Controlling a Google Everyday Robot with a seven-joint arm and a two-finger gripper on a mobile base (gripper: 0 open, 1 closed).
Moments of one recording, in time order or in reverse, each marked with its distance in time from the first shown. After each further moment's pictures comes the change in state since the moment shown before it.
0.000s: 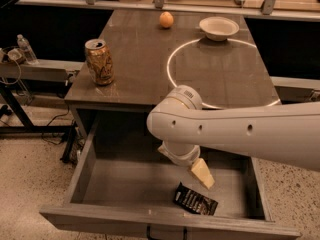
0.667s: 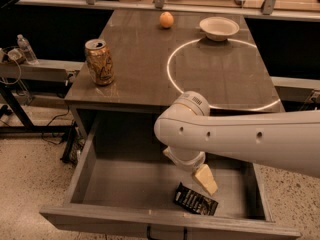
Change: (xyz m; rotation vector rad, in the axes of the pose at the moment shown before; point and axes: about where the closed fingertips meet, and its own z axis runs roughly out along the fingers) arm 0.003 0.018 0.009 0.008 -0.004 0.071
